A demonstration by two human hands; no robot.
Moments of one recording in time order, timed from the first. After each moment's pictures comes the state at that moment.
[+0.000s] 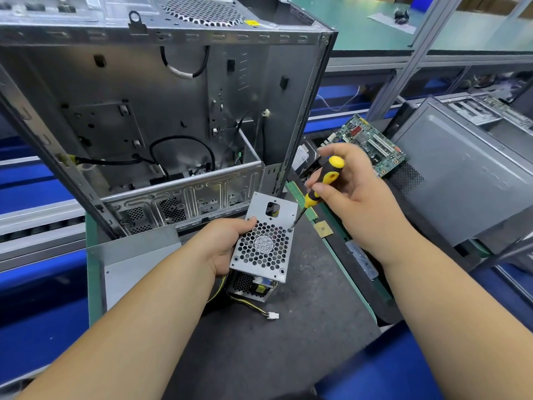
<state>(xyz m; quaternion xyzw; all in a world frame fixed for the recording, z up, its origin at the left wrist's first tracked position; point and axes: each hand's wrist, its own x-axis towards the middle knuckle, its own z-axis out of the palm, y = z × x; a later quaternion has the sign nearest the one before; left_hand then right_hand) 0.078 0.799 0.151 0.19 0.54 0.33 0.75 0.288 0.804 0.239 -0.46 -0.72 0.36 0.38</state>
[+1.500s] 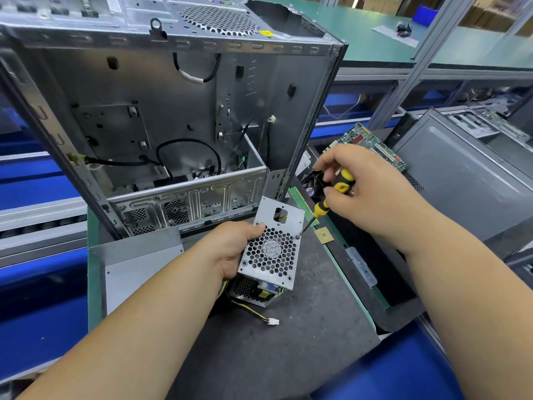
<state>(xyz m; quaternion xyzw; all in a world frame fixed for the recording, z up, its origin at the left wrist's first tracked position) 0.085 0.794 0.164 0.21 0.52 0.33 0.76 0.281 0.812 0.283 -0.50 -0.83 0.12 0.19</state>
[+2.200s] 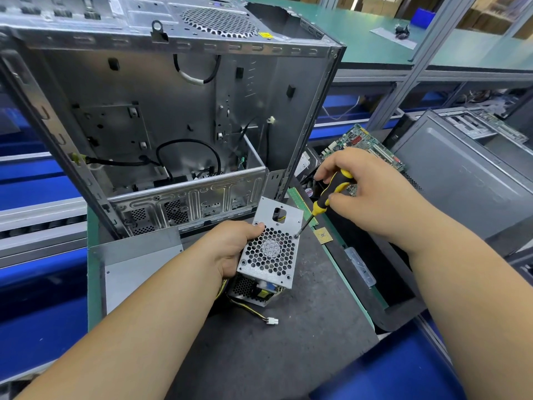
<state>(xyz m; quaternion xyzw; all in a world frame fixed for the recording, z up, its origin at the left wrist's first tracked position) 0.084 0.796 0.162 0.22 0.53 0.31 0.76 0.285 0.810 0.286 -0.53 -0.82 0.15 0.18</state>
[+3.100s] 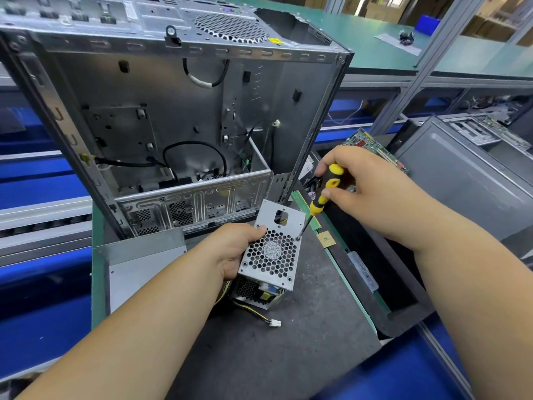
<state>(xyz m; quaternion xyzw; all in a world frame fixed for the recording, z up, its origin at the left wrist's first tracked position) 0.080 0.796 0.160 0.21 0.51 0.33 0.77 0.278 0.816 0.293 -0.51 -0.84 0.13 0.15</state>
